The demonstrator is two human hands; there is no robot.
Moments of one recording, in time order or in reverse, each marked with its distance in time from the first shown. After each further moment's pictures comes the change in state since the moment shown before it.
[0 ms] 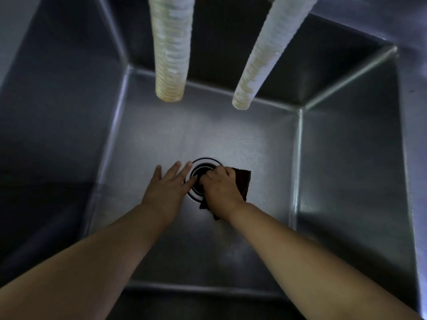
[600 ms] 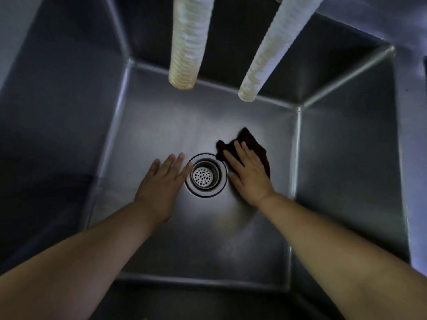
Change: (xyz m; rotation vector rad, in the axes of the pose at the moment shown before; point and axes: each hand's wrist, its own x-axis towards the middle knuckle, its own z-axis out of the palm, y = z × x) left_hand -0.018 -0.010 0.007 0.019 0.084 -0.011; right_hand -0.024 0.068 -0.010 0.126 0.197 0.044
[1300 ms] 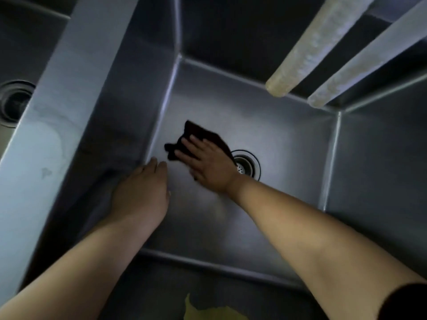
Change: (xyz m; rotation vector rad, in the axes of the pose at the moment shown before) left_hand -0.092 -0.056 -0.019 -0.330 0.095 -0.417; right_hand 0.082 -0.134 0.042 -0.120 -0.136 -0.527
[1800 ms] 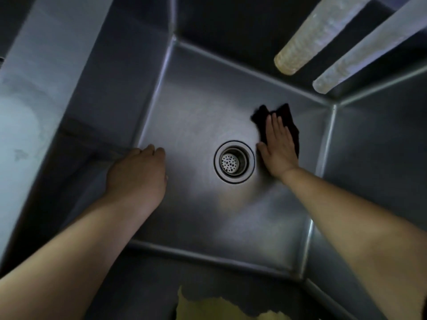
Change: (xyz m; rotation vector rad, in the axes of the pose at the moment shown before) left_hand 0.011 0.007 -0.002 0.048 0.031 0.039; right_hand -0.105 0.102 -0.023 -0.002 0.064 0.725
